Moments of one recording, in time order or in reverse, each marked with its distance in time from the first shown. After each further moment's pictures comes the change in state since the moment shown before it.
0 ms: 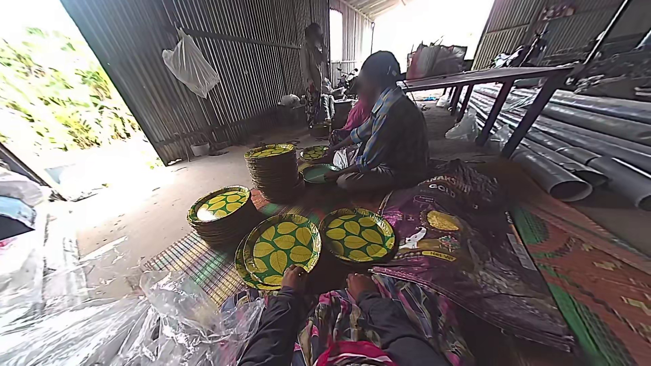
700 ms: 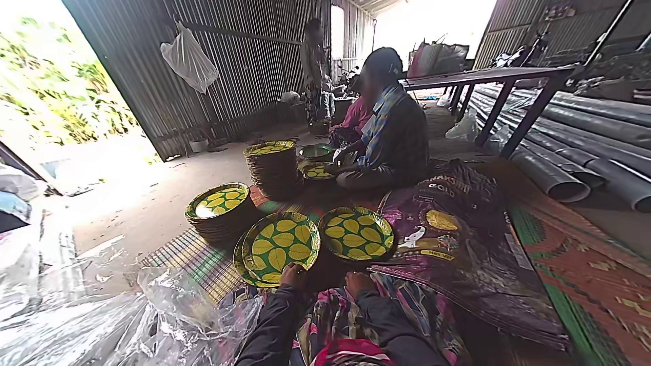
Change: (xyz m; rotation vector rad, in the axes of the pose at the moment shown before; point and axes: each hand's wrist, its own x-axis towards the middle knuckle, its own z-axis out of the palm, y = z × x) left_hand 0.000 0.001 -0.001 0.003 -0.001 -0.001; right_hand -0.001 0.000 -0.001 -0.006 -0.001 -0.007
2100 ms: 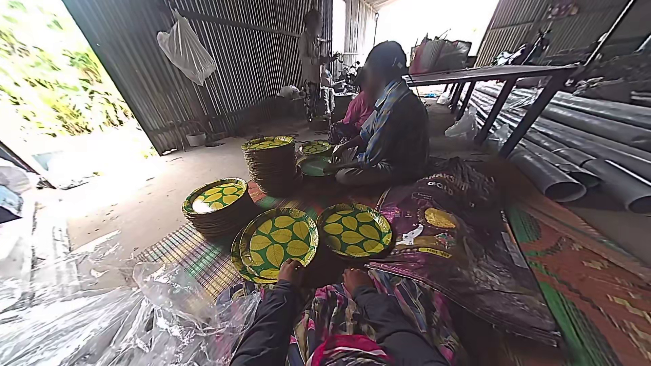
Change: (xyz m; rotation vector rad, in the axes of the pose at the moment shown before) left_hand -0.001 0.001 -0.002 -0.002 -0.010 -0.006; right_hand 0.000 -0.002 -0.001 0.001 -0.006 0.007
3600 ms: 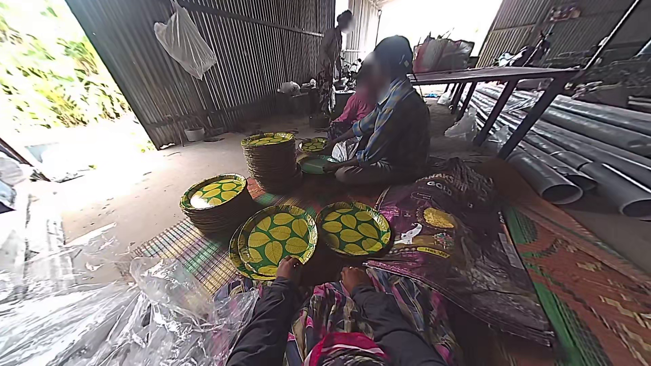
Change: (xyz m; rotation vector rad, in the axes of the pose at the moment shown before) left_hand 0.002 -0.002 0.000 -0.006 -0.006 0.022; right_hand -0.001 -0.001 -0.002 -0.013 0.000 0.011
